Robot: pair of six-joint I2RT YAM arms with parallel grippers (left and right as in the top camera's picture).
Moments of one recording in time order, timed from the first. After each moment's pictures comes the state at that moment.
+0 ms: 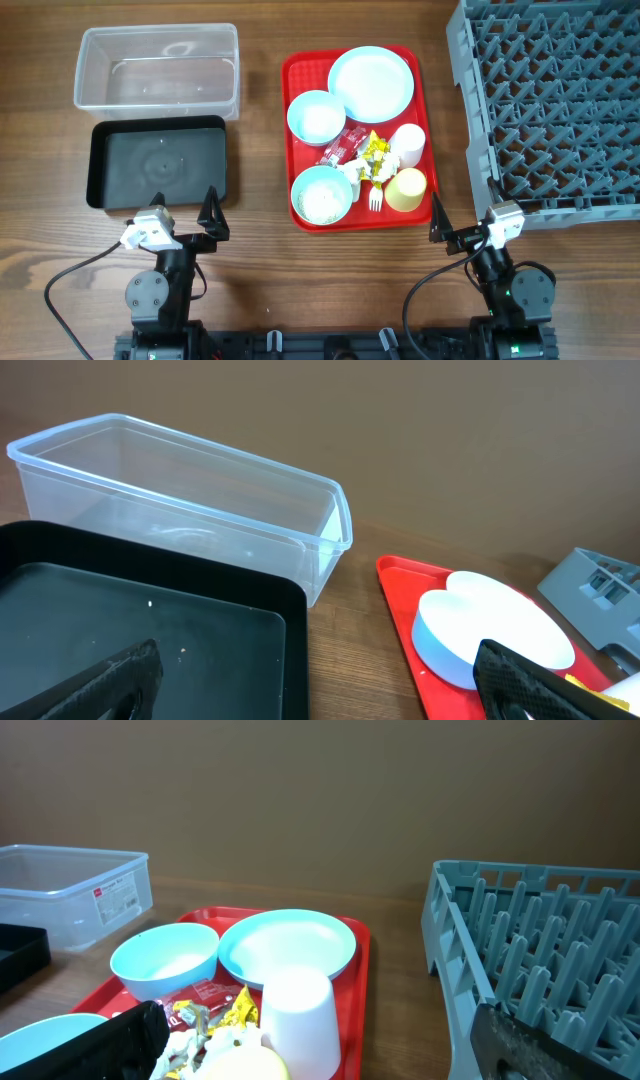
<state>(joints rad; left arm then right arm) 0.03 0.01 0.01 -0.07 0.05 -0.33 0.06 0.02 0.01 0.01 -0.19 0.00</state>
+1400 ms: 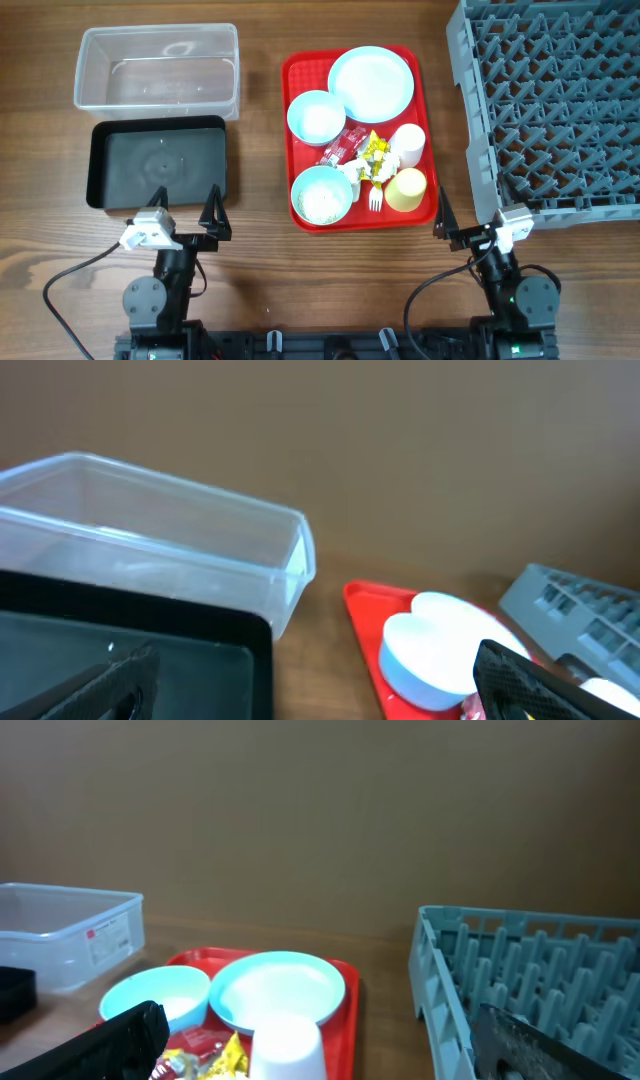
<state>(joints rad) 0.03 0.01 0.01 0.03 0.12 -0.34 0.06 0.02 0.02 0.11 -0.17 0.00</state>
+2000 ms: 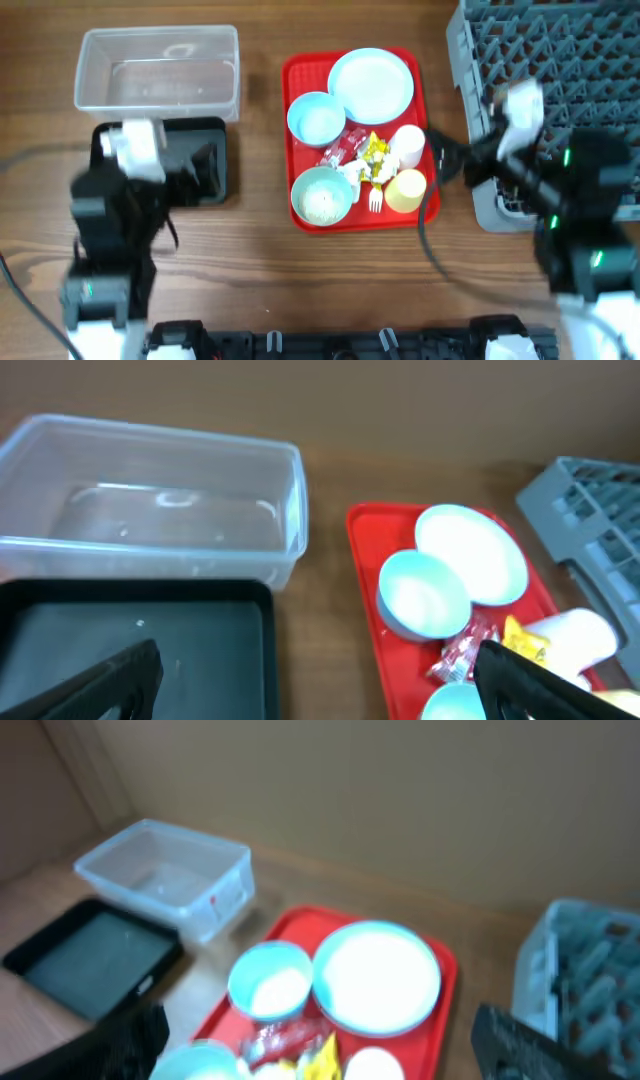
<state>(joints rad) 0.03 0.82 0.88 -0.54 0.19 -0.15 0.06 0.96 1.10 -0.51 -0.46 -0.09</state>
